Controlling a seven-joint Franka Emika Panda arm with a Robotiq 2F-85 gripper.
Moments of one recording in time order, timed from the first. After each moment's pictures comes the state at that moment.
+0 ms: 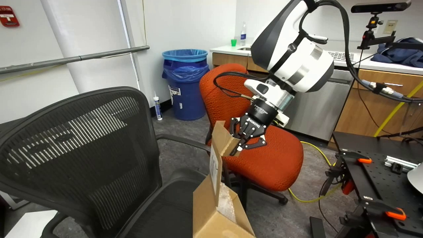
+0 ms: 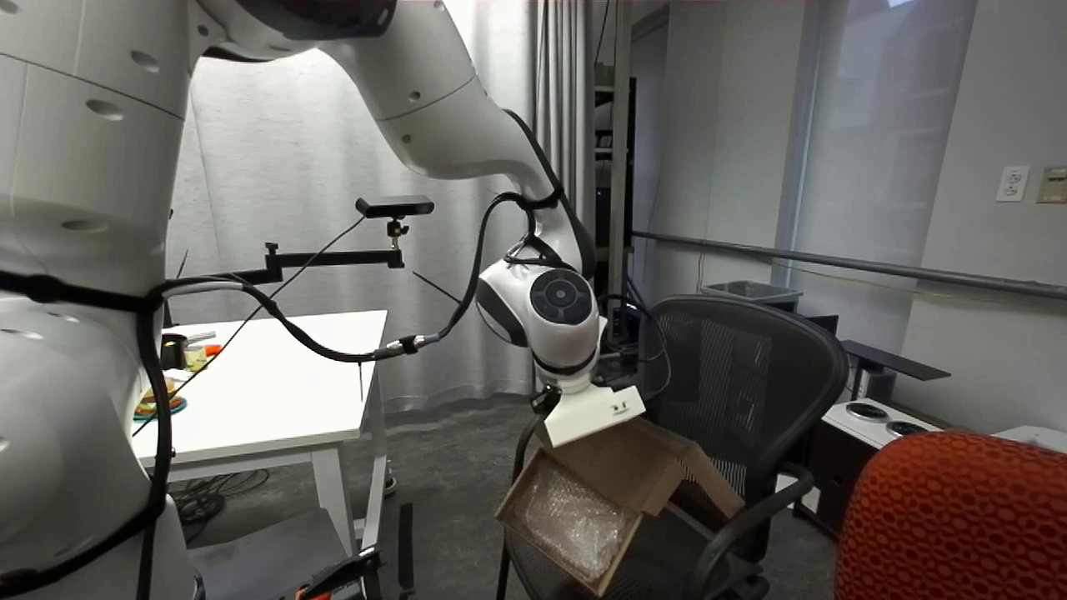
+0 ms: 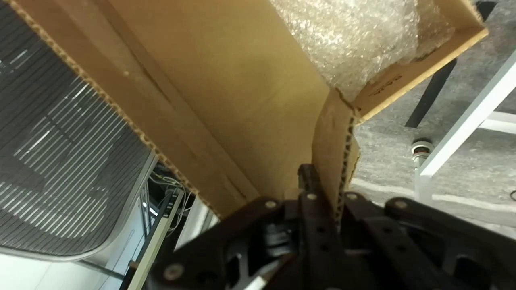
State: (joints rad) arm -0.13 0.30 0.29 -2.30 1.70 2.79 -2.71
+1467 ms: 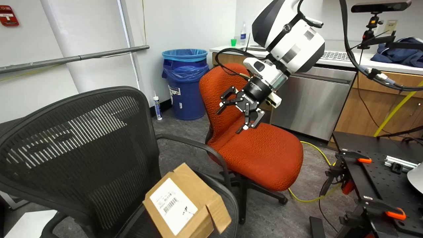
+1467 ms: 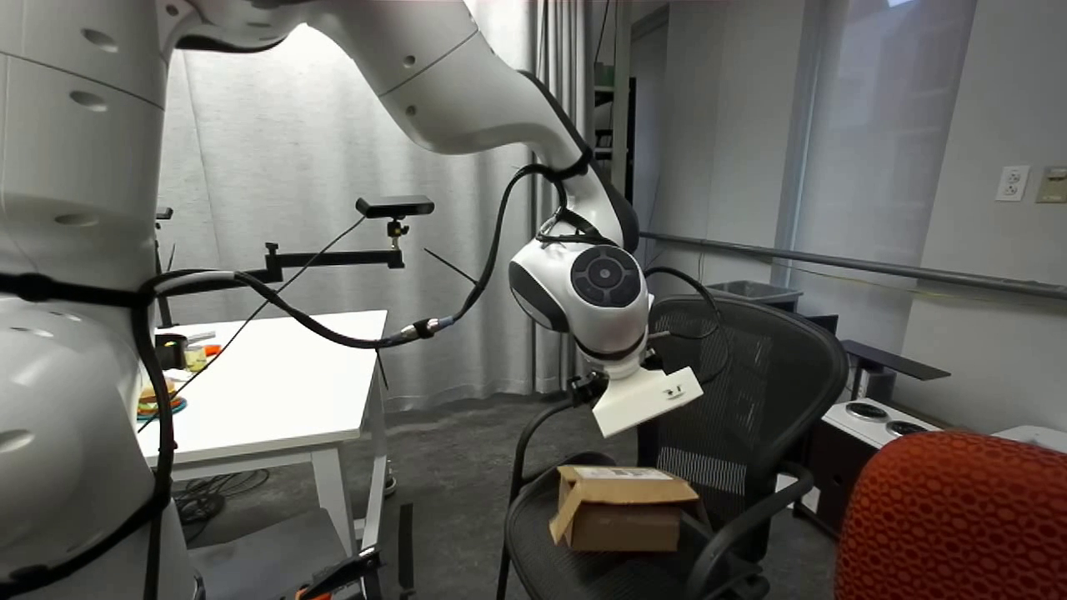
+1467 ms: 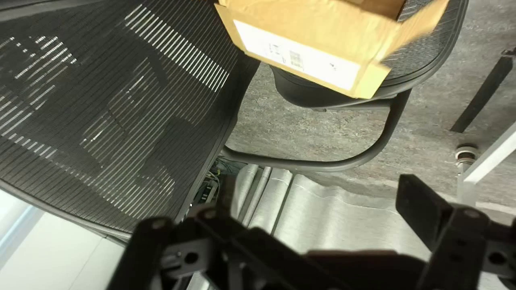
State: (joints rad) arm -0.06 0.24 0.08 -2.28 1.65 2.71 -2.71
